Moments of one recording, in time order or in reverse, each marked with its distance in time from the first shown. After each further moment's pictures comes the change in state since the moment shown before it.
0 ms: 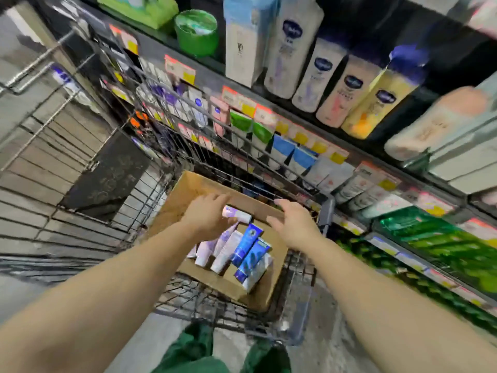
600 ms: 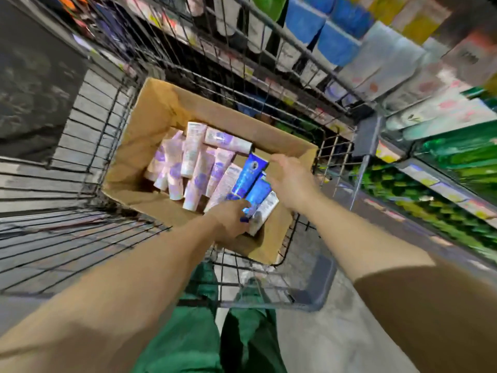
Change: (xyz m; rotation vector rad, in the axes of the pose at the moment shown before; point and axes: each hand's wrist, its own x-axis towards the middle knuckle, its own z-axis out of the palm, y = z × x) left_hand 0.009 0.012 0.185 -0.290 -0.569 -0.096; right_hand 0.051 0.046 0.108 0.051 -0.118 0.100
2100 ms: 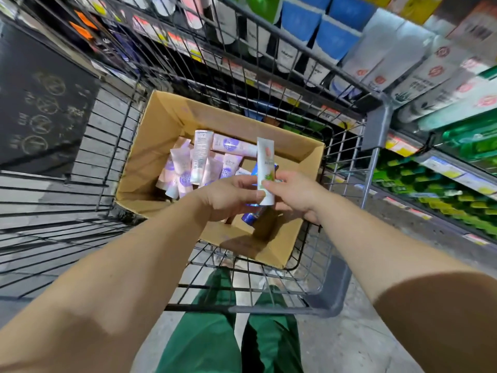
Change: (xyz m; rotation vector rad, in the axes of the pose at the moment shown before) left_hand 0.000 0.004 -0.052 -1.100 -0.279 0.142; right_hand 0.010 0.014 0.027 0.822 -0.325 0.264
